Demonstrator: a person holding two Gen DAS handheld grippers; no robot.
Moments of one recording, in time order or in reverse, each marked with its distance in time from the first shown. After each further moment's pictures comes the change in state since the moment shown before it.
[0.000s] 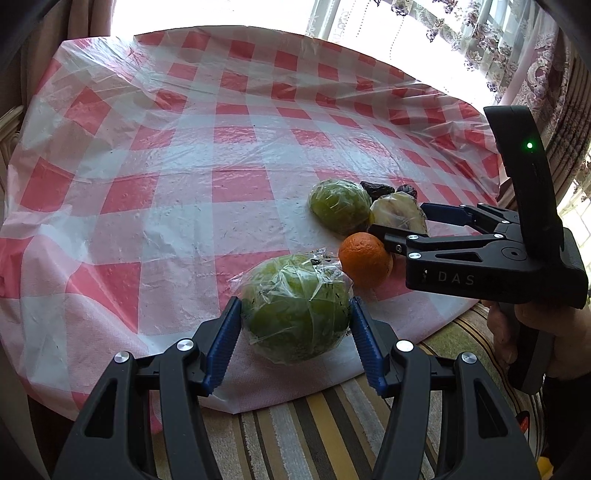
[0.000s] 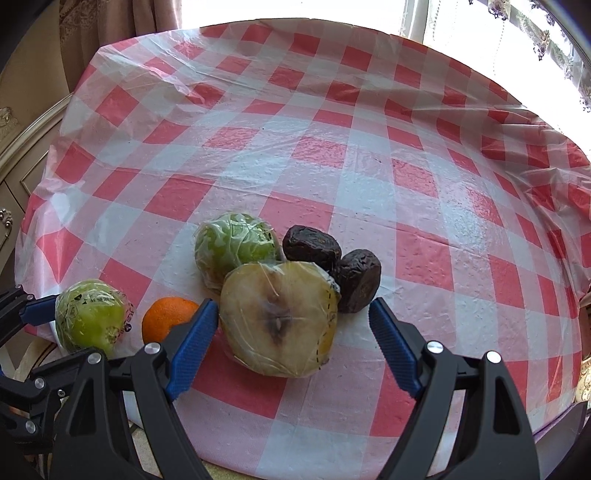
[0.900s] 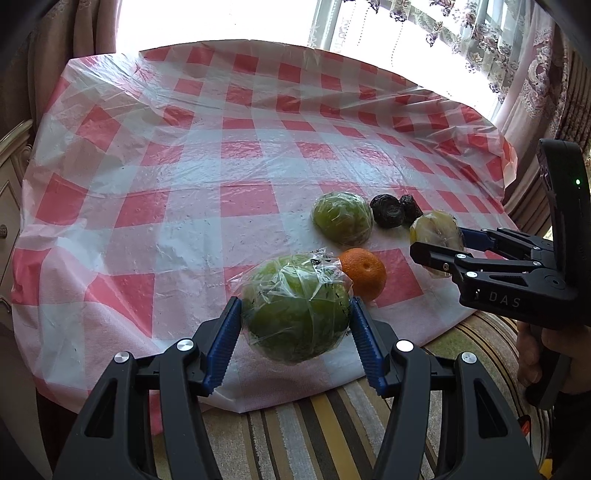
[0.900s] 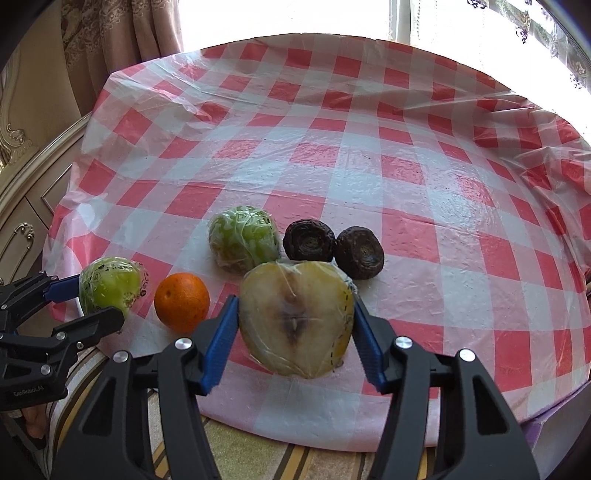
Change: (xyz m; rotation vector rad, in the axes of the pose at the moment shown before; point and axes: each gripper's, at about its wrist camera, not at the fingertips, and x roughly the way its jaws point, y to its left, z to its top) left arm -0.012 -0.007 0.003 0.019 -0.046 0.052; right arm -0.034 -0.016 -0.026 0.056 -0.052 0.072
